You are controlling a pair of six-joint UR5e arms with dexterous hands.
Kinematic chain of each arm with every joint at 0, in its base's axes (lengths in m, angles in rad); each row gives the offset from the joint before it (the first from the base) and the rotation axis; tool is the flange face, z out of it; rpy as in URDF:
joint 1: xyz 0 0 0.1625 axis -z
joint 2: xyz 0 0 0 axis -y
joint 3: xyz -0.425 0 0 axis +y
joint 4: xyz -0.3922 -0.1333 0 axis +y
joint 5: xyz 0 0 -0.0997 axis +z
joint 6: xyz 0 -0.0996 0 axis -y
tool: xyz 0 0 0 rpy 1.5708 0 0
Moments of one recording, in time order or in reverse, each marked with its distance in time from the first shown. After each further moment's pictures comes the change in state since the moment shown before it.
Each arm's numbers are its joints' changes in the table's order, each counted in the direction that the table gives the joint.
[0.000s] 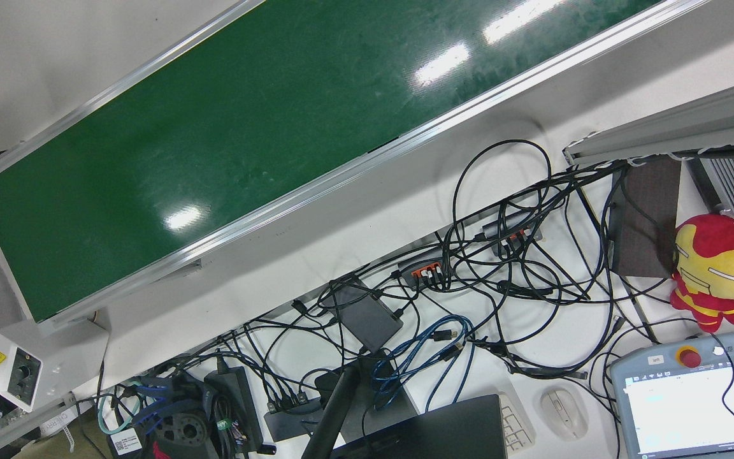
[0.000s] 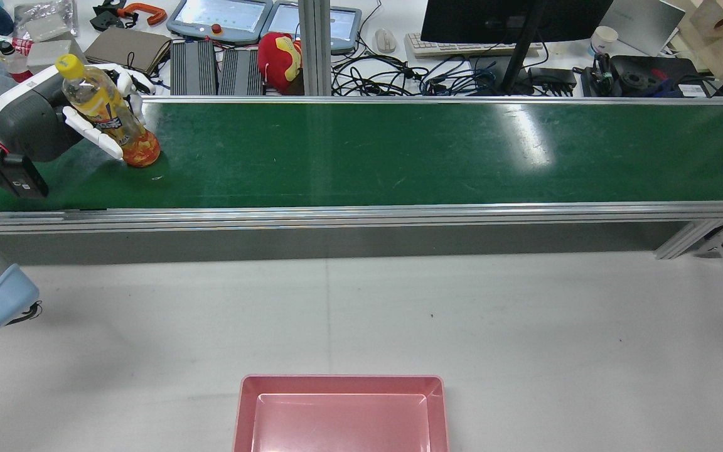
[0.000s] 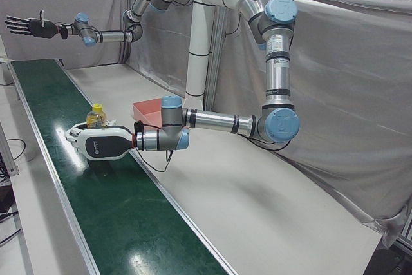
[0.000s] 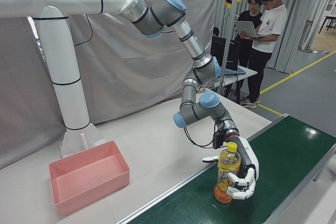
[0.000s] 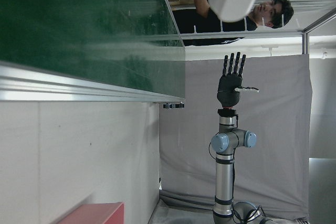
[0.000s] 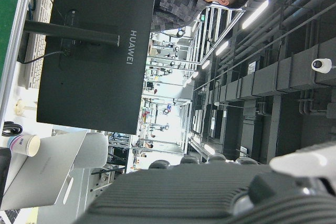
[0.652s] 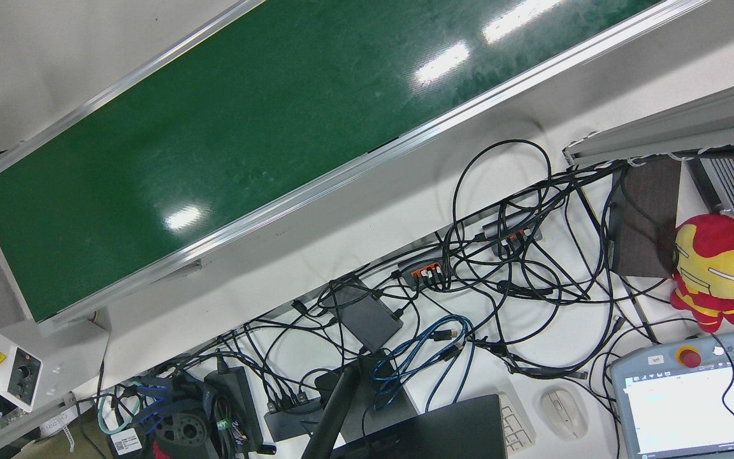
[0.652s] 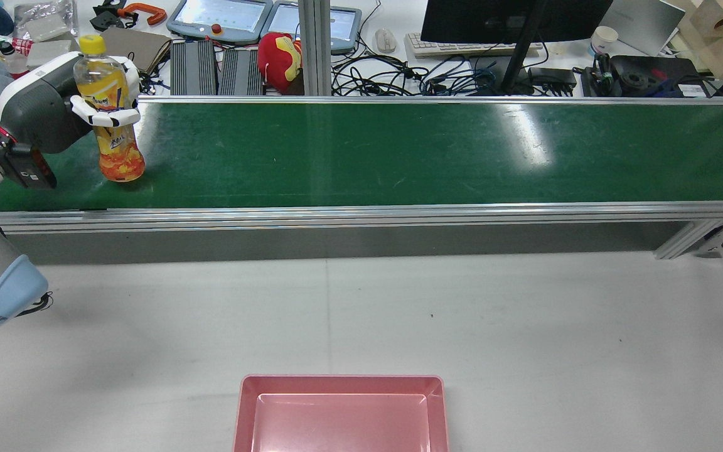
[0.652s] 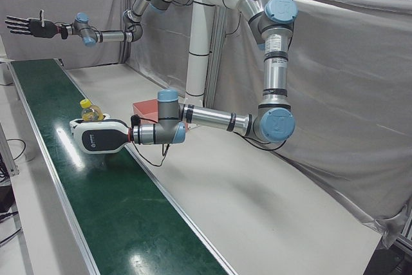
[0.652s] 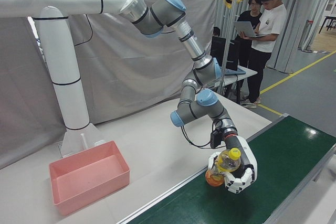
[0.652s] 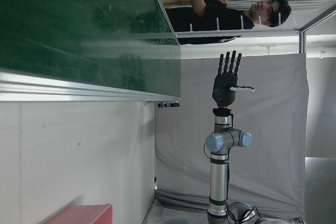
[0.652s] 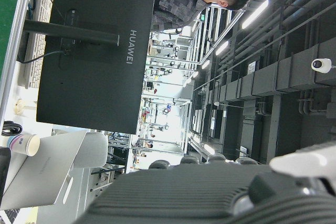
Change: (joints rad) left arm 0.000 -0.039 0.021 -0.059 -0.005 -0.006; right arm -0.001 0.000 0.000 0.000 0.000 -0.001
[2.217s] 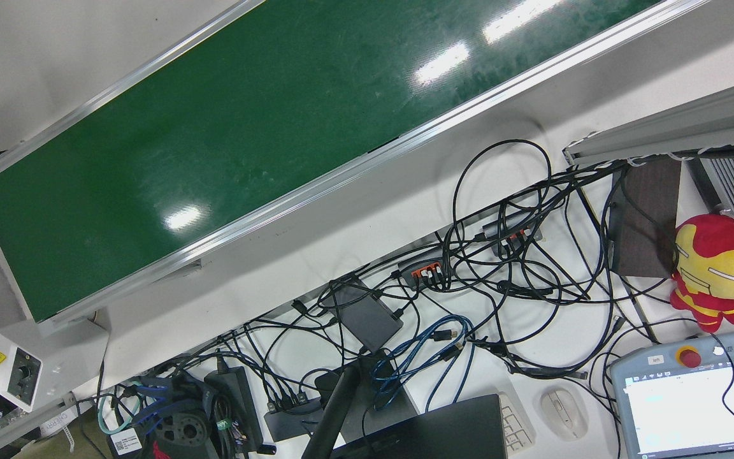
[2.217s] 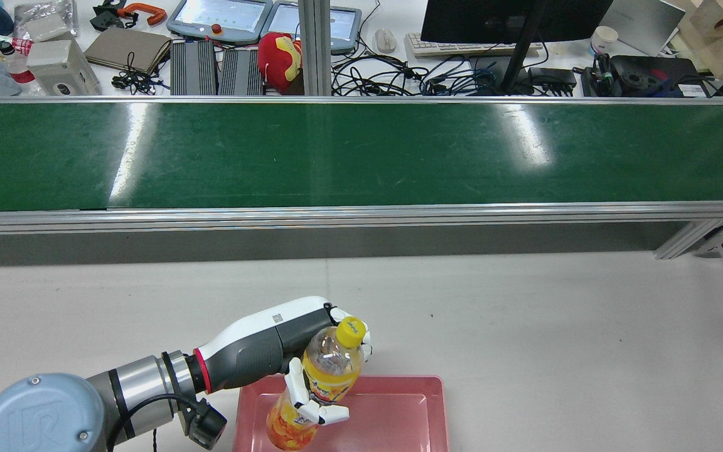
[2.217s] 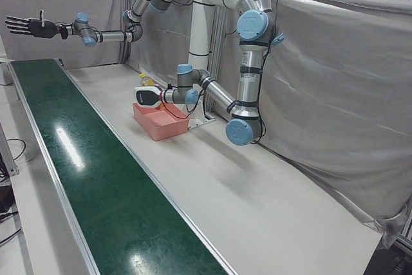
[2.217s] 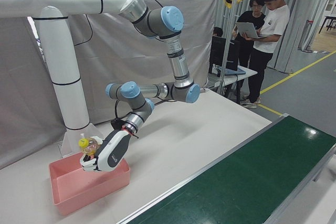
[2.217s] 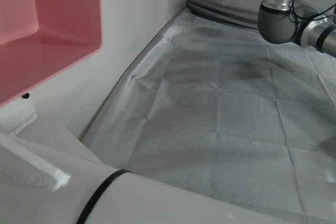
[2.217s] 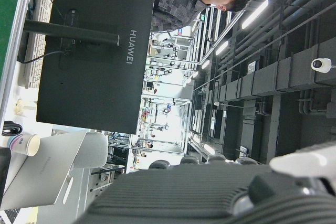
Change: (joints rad) left arm -0.666 -0.117 0.407 -0.423 0.006 0.298; right arm 0.000 0.000 0.000 0.000 0.000 0.000
